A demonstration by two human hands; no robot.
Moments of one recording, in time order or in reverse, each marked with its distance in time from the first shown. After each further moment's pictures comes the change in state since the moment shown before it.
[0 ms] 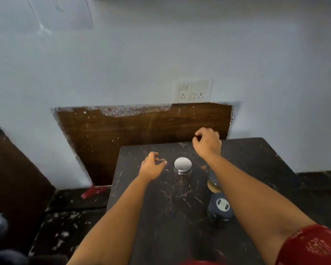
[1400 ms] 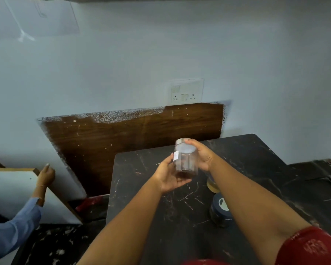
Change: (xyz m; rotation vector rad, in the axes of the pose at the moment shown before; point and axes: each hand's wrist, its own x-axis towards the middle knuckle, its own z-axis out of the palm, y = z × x) left_hand -0.020 0.041 0.022 -1.146 -0.634 -0.446; right_hand -0.014 0.005 0.017 1.365 -0.749 0.512
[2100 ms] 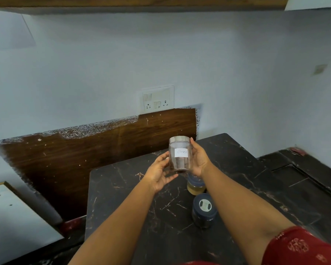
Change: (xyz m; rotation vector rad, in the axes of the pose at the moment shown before) left_hand 0.024 -0.001 0.049 0.204 0.010 0.198; right_hand -0.025 -0.005 -0.053 0.378 0.199 -0.101
